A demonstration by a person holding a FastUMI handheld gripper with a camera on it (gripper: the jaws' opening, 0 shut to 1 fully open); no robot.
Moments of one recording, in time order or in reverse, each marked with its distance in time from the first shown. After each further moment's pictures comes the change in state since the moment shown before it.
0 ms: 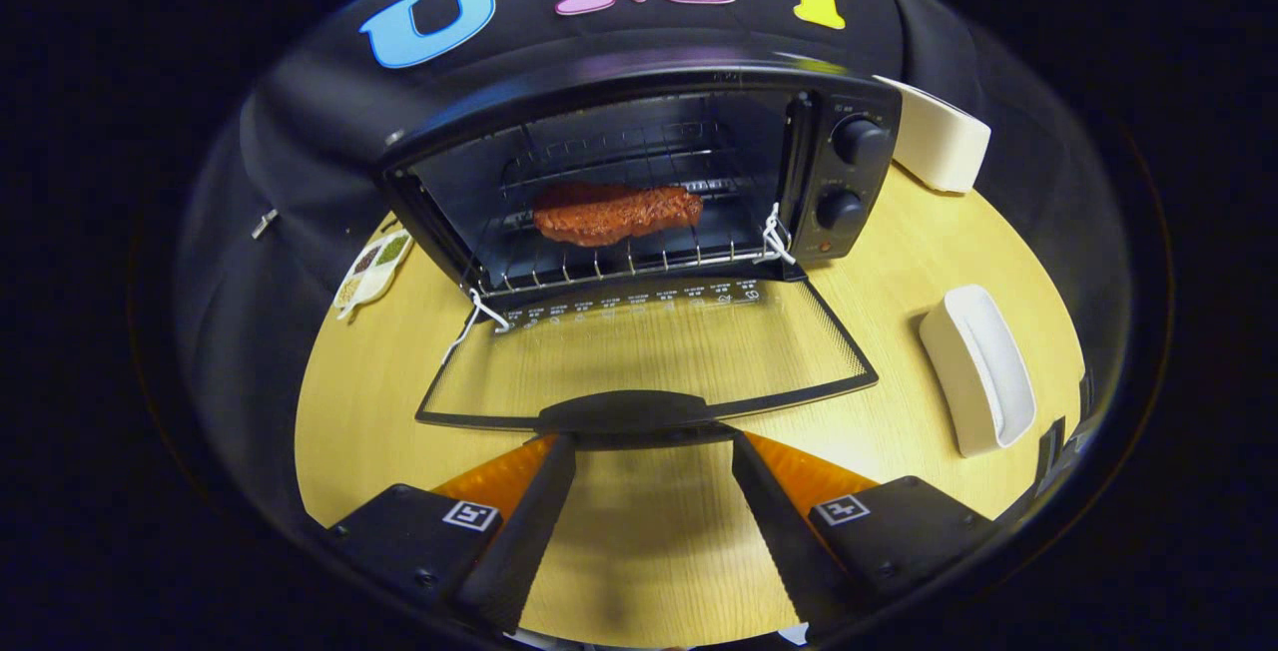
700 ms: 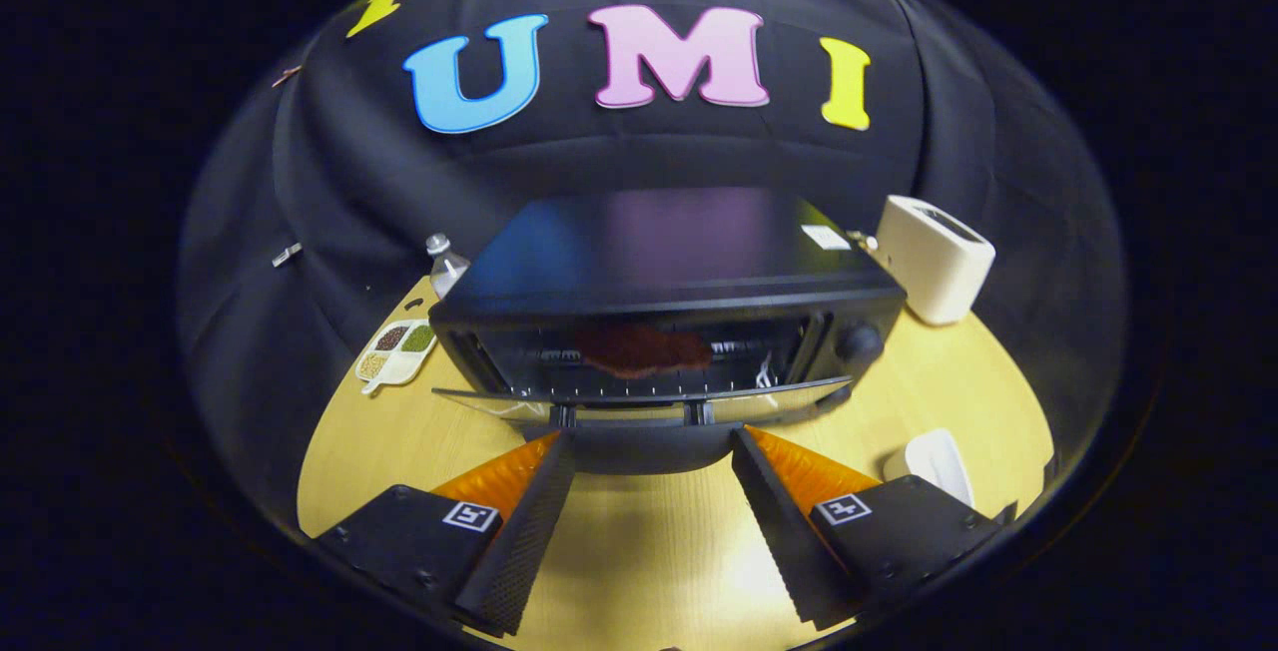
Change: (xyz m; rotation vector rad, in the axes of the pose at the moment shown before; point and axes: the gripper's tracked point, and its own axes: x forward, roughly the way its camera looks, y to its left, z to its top) arm -0.028 0.020 0.117 -0.136 -0.286 0.024
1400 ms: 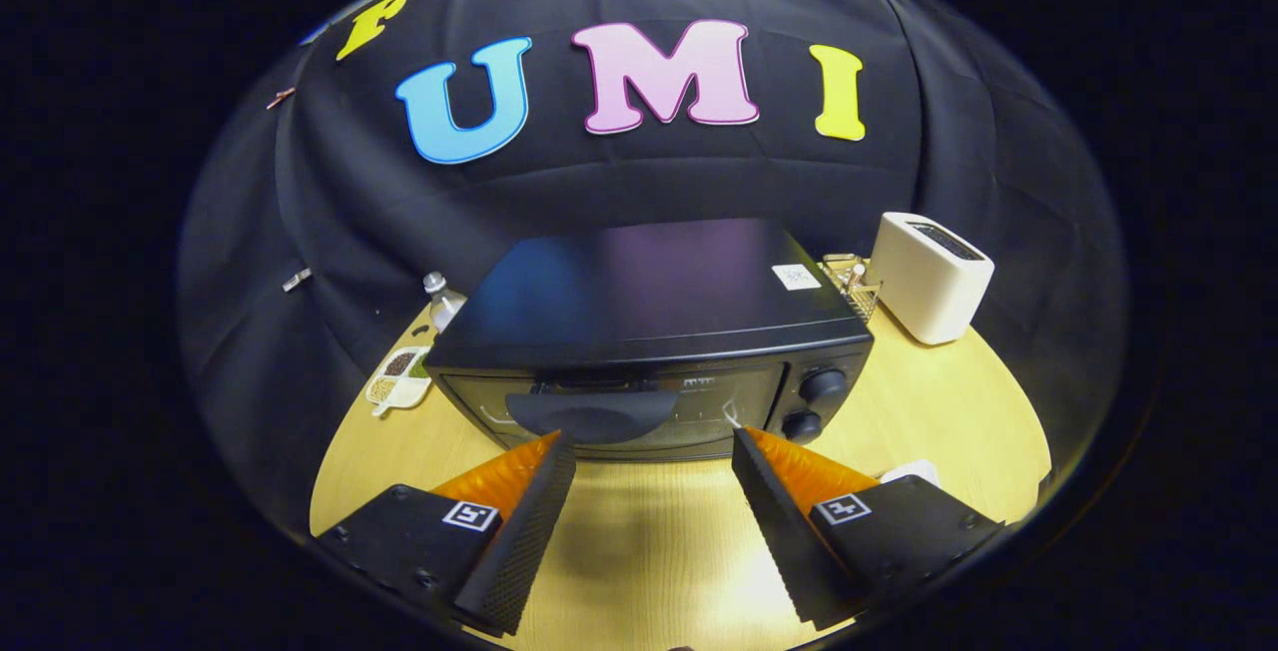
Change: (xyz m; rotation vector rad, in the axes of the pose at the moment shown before) arm -0.028 -0.035 0.028 0.049 -0.068 0.035
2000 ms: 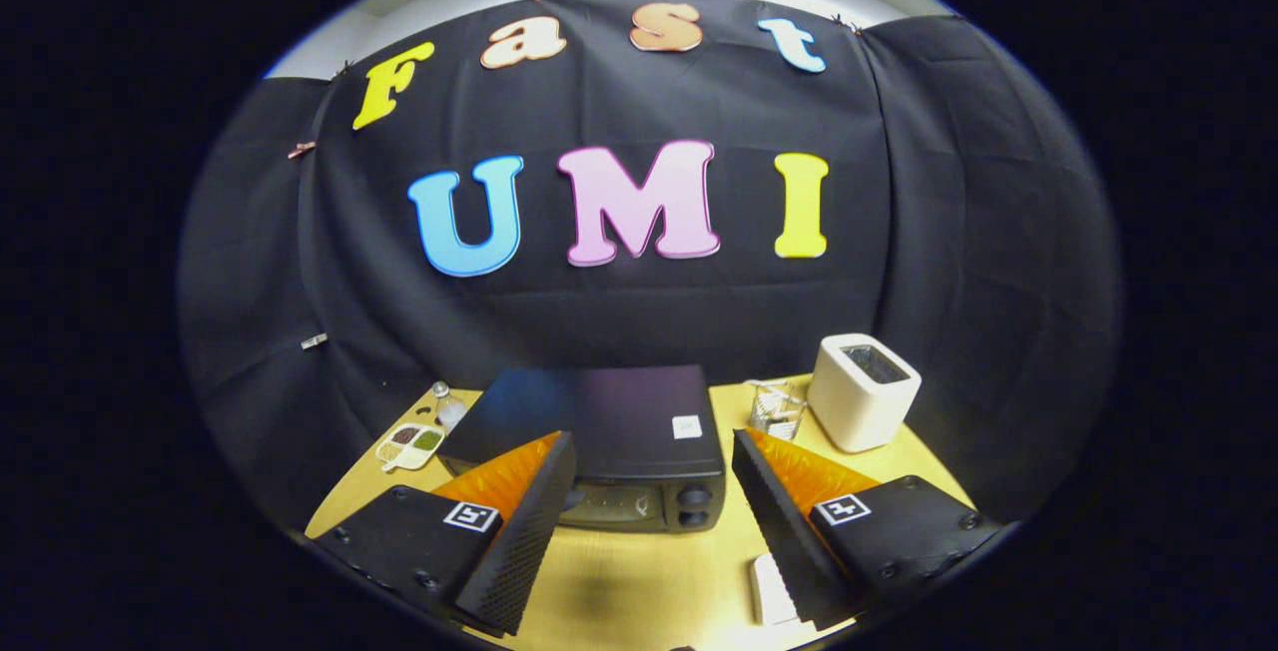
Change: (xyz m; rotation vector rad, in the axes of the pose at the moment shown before) arm -0.101 -0.084 0.149 -0.043 -0.306 0.002
